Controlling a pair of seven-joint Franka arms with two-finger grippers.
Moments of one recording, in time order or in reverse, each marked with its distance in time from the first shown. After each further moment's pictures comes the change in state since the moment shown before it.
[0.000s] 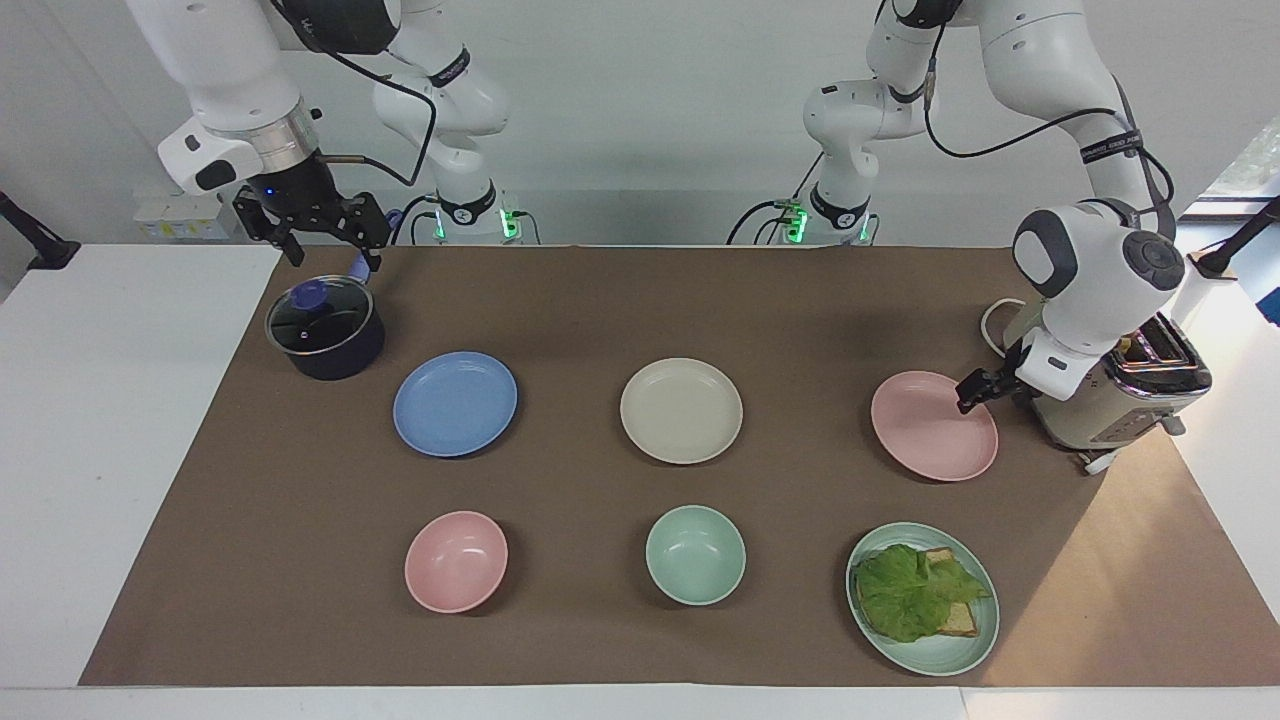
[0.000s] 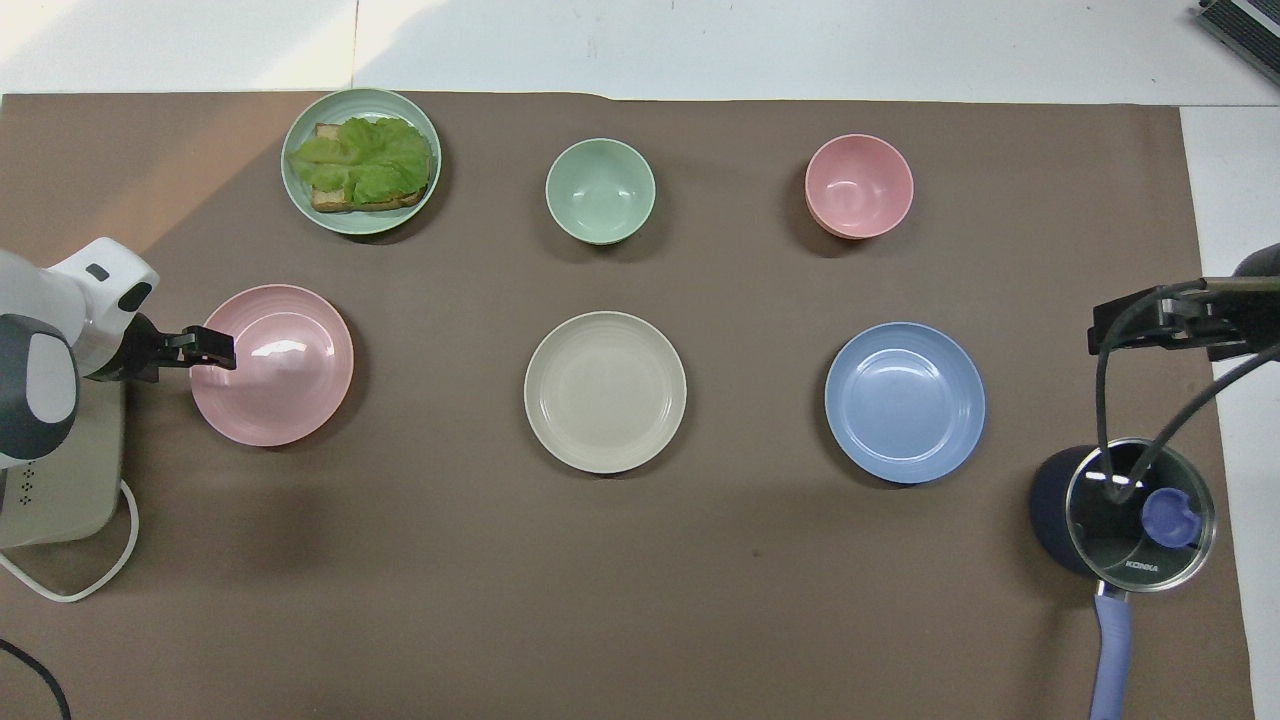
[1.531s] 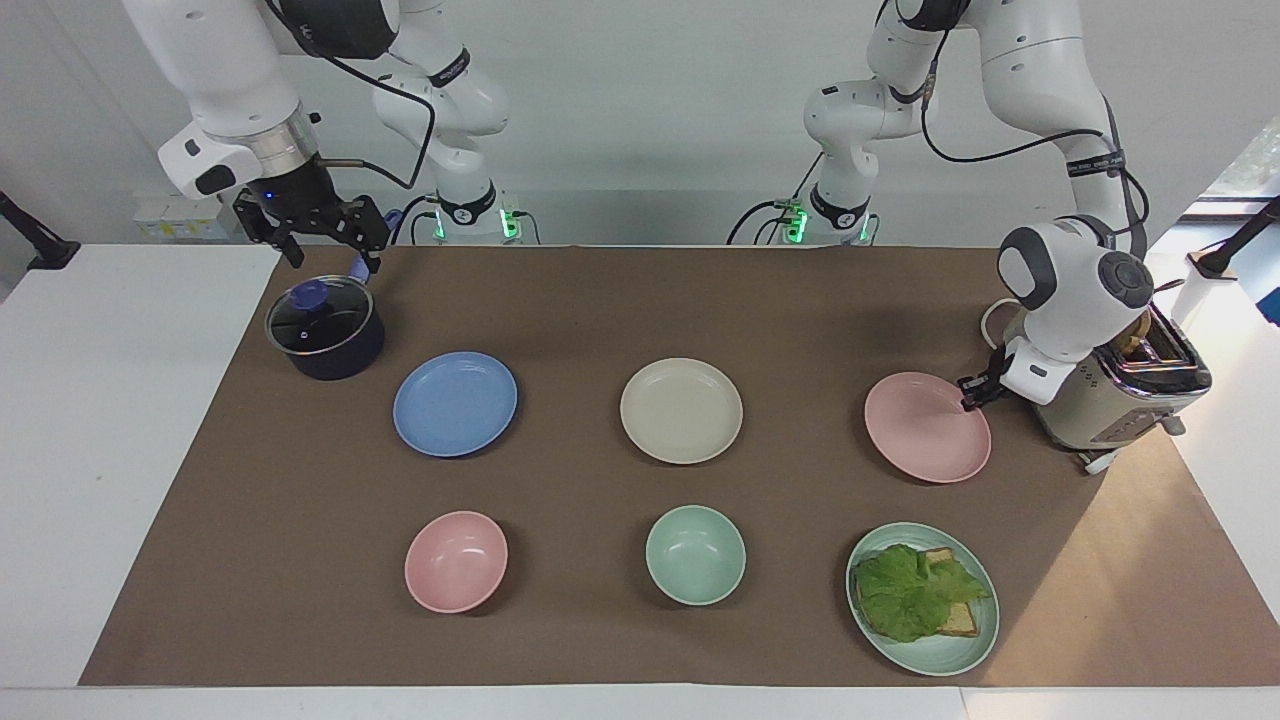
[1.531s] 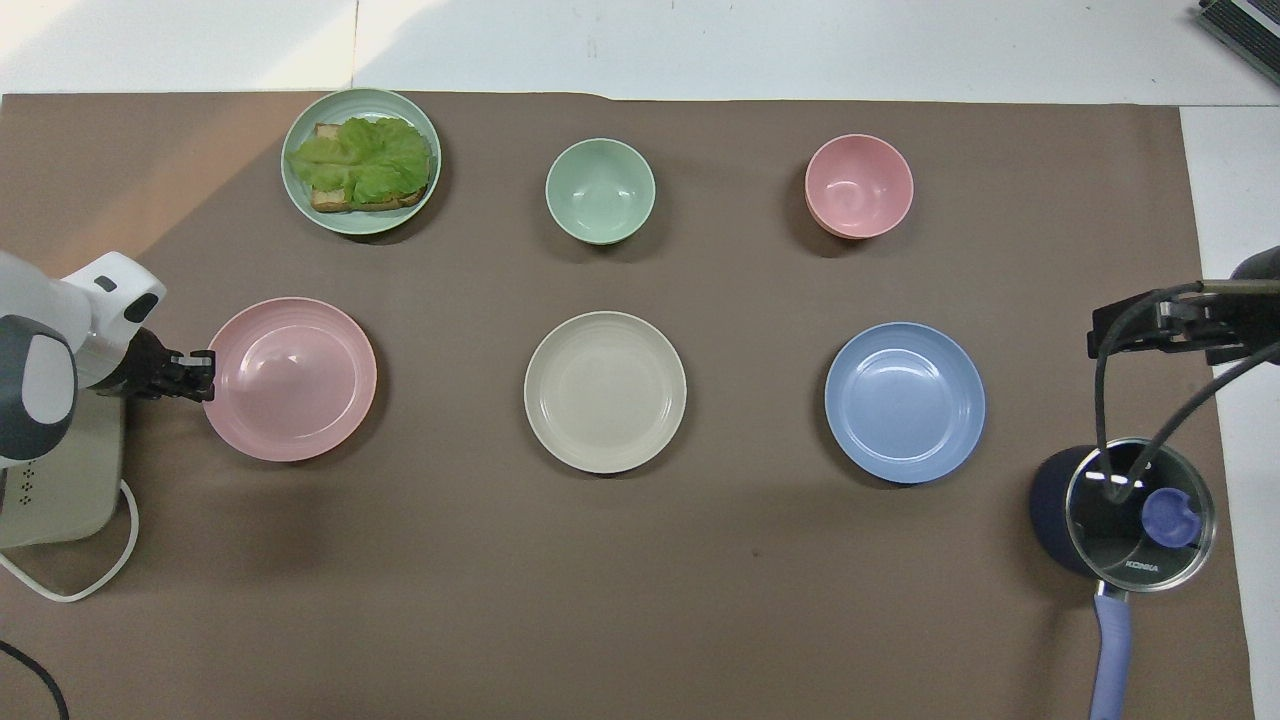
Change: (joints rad) left arm 0.005 -0.010 -0.020 0.047 -0.004 -0.166 -0.020; right arm -0.003 -0.001 -0.002 -0.012 0.000 0.000 0.000
